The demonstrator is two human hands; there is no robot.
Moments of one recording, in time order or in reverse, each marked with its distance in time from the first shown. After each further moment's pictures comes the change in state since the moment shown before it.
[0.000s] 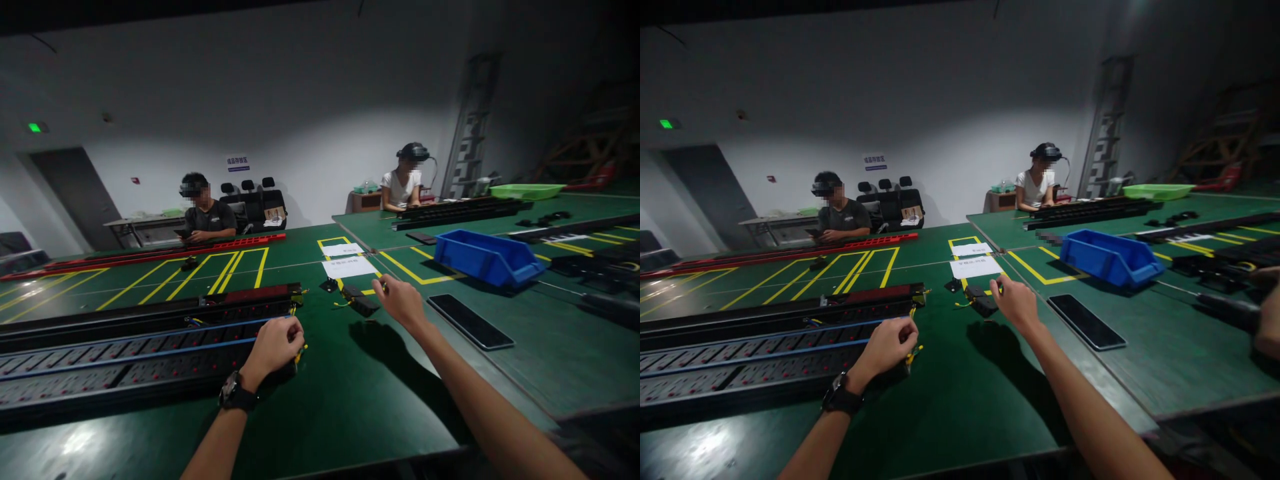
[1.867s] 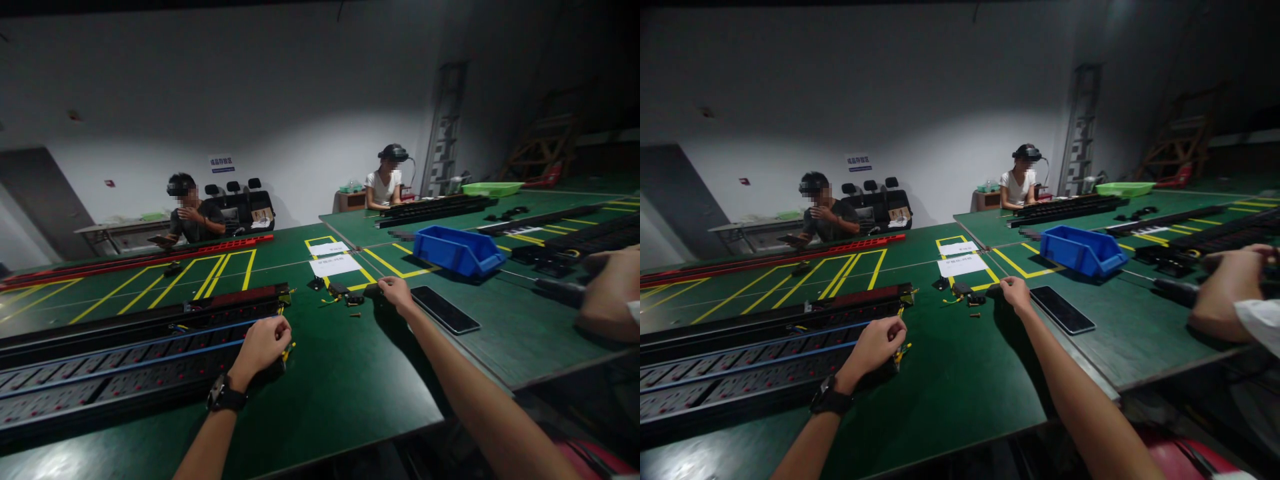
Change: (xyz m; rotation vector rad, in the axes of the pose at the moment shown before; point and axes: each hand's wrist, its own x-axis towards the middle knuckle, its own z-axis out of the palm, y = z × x) left_hand 0.004 -0.003 0.000 -0.009 -0.029 0.012; right_hand 0.026 0.065 0.039 0.250 -0.108 0.188
